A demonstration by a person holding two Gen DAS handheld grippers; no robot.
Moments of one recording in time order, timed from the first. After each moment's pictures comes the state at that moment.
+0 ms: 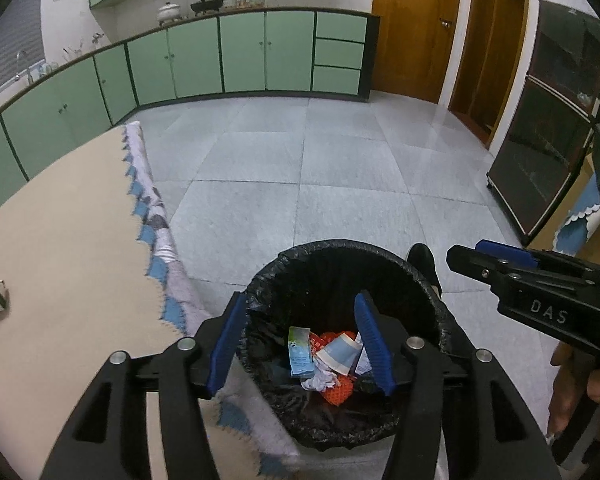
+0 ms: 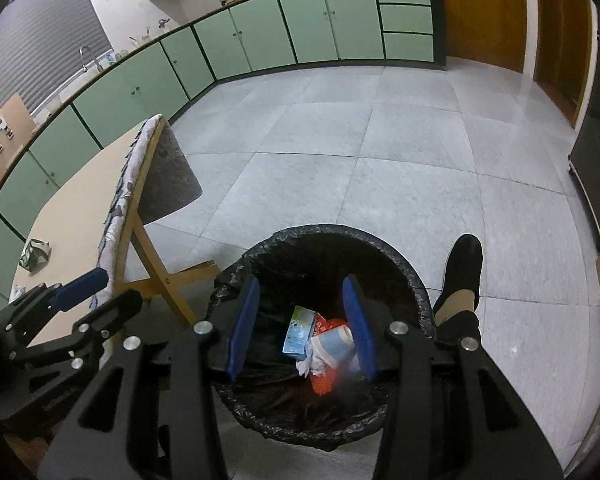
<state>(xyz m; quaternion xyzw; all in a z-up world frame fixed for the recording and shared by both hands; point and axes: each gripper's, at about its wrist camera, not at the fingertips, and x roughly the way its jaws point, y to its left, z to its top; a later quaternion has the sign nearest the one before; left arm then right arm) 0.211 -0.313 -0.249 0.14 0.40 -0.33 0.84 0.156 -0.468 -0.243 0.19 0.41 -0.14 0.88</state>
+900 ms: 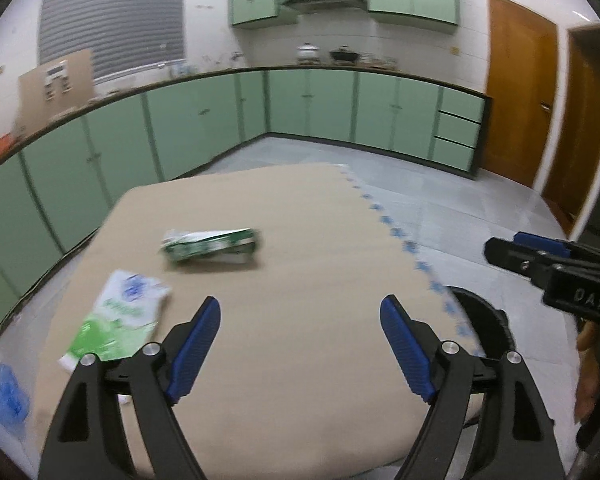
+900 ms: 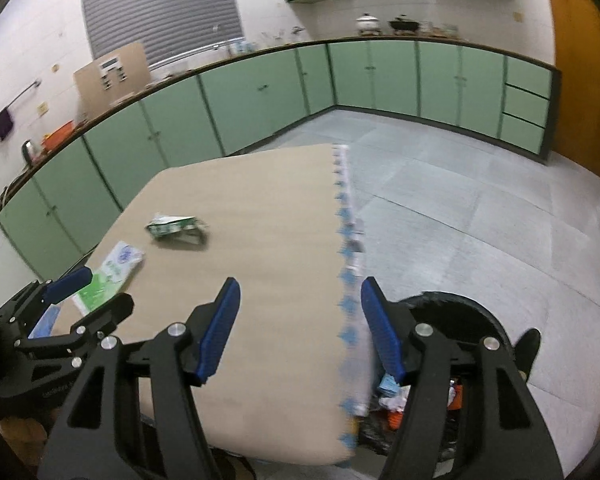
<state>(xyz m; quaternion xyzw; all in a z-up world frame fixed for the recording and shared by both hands) 0.190 -0.061 -0.158 0.05 0.33 -0.14 0.93 0.197 -0.257 -0.132 0.07 0.36 0.03 0.93</state>
